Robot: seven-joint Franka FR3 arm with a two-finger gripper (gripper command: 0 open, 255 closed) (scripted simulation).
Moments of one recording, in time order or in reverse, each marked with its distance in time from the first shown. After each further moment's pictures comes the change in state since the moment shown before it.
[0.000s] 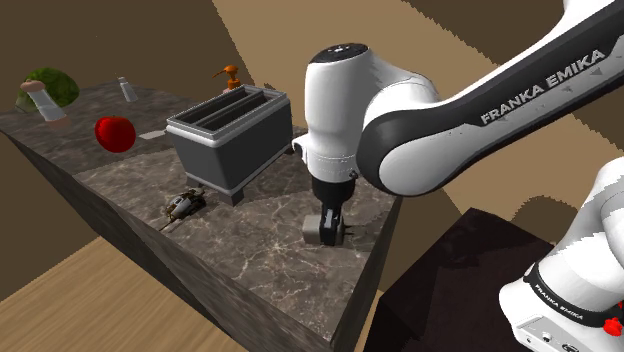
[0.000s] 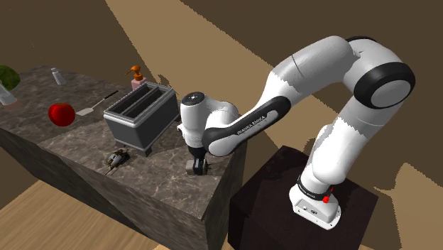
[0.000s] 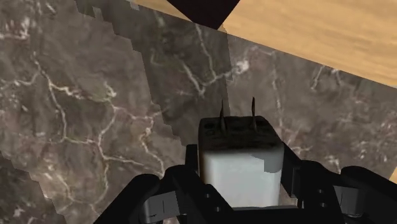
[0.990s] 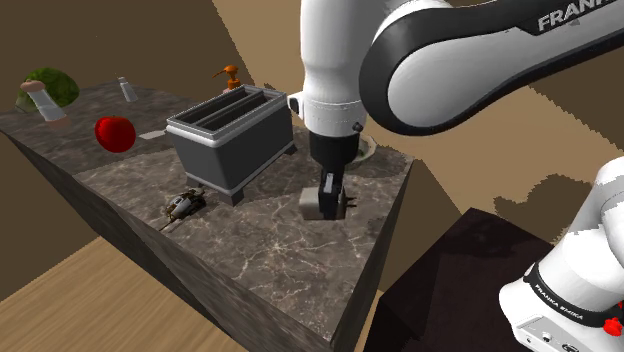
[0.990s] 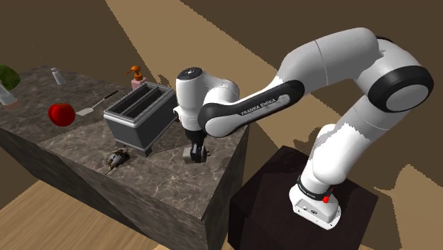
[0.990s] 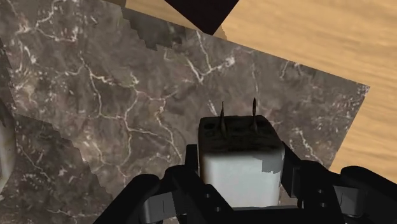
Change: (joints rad) arm 0.004 -0.097 -0.021 0.122 0.032 -0.213 -0.029
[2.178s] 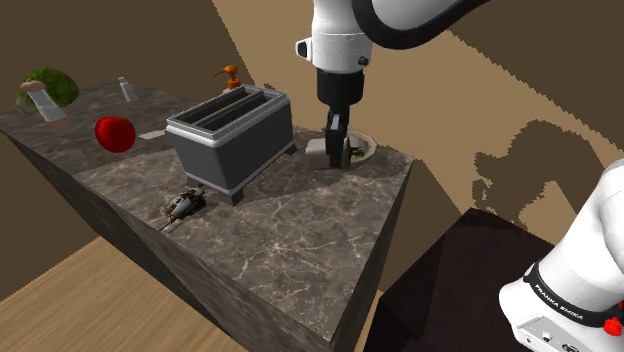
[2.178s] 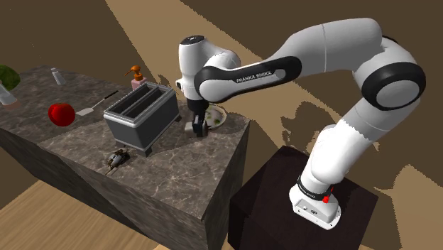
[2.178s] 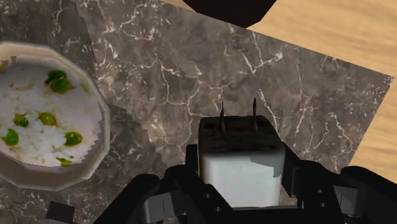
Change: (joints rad) arm -0.062 -0.009 -0.104 0.138 -0.026 -0.151 -0.144
